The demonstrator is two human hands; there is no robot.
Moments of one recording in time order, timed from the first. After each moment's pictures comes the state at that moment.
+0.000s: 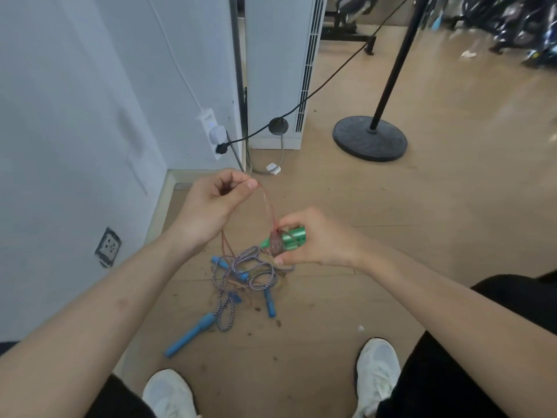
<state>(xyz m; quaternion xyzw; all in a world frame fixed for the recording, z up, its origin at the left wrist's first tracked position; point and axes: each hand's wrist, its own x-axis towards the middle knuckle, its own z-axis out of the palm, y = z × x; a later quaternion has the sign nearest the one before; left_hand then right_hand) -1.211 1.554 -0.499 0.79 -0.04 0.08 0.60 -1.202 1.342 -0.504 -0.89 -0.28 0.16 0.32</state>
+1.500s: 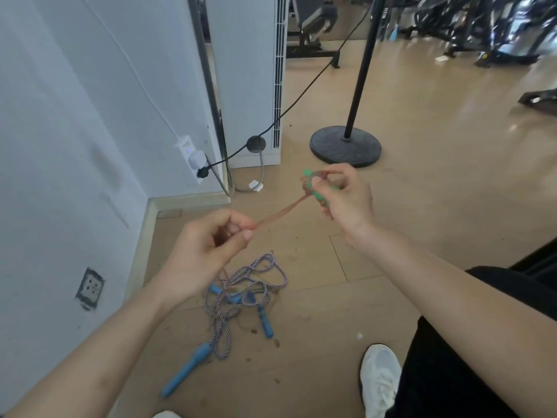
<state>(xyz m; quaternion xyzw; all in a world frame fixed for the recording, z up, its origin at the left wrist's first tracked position) -1.232 1.549 -0.499 0.83 -0.15 0.06 0.53 -1.154 1.308 -0.499 -0.74 0.08 -0.10 0.66</state>
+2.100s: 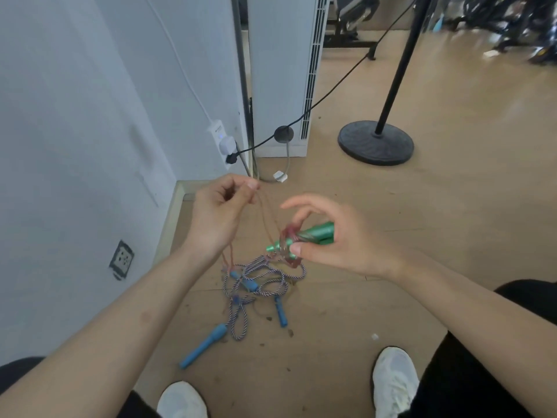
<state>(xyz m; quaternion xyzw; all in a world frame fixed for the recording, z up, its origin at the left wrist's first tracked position) -1.207 1.555 -0.499 0.78 0.00 0.17 0.60 -1.215 1.333 -0.481 -0.82 -0.34 0.05 0.46</state>
